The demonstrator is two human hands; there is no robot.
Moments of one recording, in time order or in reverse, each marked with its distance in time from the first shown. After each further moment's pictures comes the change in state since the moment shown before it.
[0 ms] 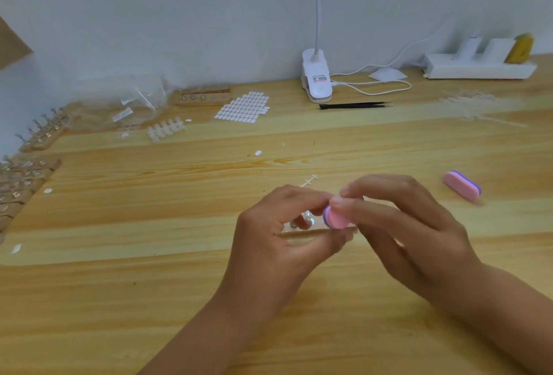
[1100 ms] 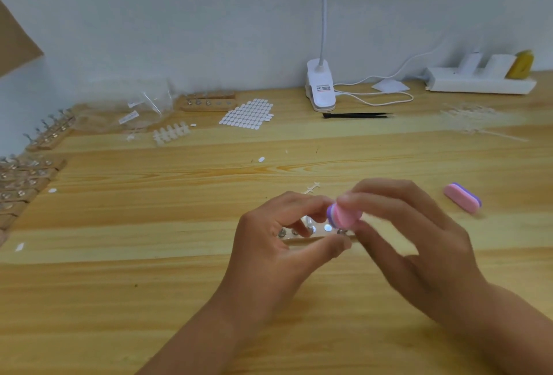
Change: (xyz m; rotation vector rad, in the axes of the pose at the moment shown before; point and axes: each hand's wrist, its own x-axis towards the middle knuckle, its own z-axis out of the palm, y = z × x) left_hand 0.002 -0.003 -0.005 -0.047 -0.021 -0.055; right_hand 0.003 -0.003 -0.002 0.068 0.008 0.125
